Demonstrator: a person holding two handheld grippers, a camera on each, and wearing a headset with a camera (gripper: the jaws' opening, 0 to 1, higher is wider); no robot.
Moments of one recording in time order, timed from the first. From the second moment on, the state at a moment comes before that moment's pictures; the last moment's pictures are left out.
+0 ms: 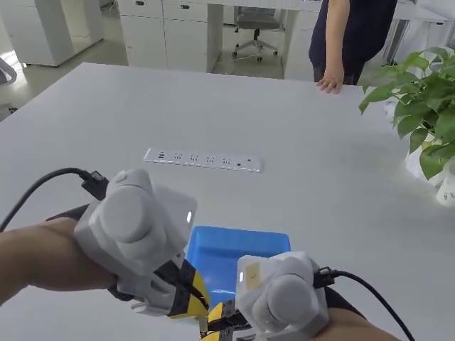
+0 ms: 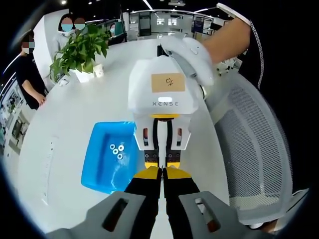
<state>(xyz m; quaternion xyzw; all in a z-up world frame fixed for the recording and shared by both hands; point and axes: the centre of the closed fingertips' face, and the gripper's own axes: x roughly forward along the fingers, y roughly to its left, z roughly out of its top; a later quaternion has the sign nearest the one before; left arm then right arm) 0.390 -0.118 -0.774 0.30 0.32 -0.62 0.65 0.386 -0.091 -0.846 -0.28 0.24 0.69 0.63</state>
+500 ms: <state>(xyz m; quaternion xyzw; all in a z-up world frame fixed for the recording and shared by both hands) 0.396 -0.117 -0.747 0.31 0.31 -0.62 0.65 0.393 -0.088 -0.820 -0.28 0.22 0.69 0.64</state>
